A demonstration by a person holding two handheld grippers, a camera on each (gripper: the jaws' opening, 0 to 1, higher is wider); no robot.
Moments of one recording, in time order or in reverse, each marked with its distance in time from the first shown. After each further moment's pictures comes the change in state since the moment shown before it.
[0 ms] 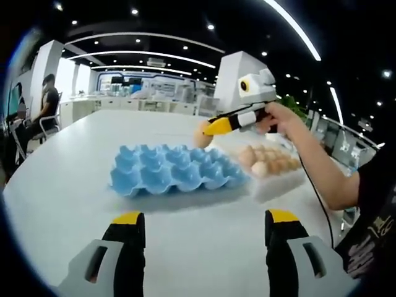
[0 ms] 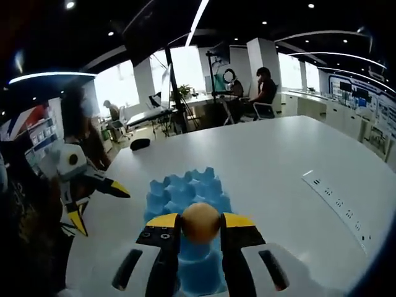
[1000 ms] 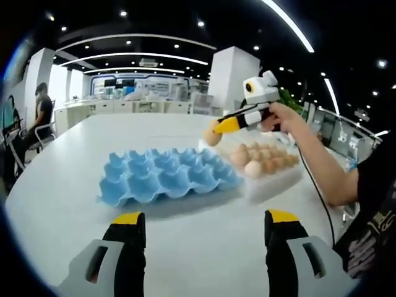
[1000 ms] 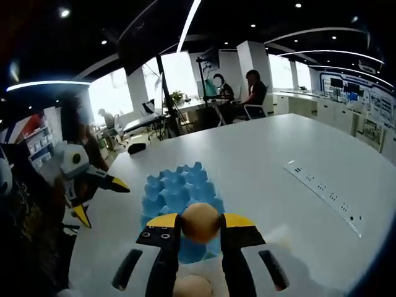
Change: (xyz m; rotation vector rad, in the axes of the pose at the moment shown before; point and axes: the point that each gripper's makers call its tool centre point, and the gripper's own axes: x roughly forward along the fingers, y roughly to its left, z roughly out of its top) left arm 0.013 -0.032 0.007 0.058 0.020 -0.014; right arm -0.049 -0.026 -0.013 0.054 -0.039 -0.041
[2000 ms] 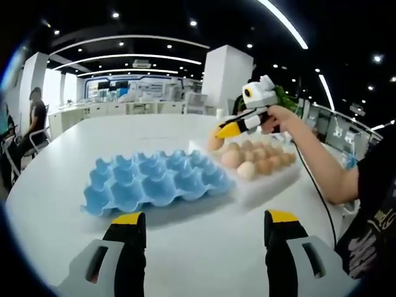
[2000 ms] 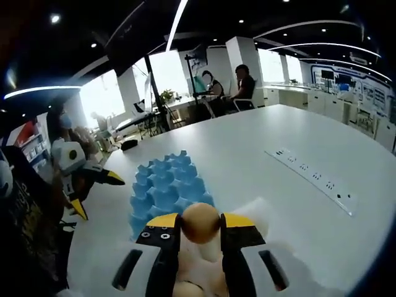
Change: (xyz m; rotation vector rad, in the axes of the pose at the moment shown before) left arm 0.018 0.006 0.006 0.037 0.012 -0.035; right arm -0.032 -0.025 -0.030 0.057 0.018 -0.047
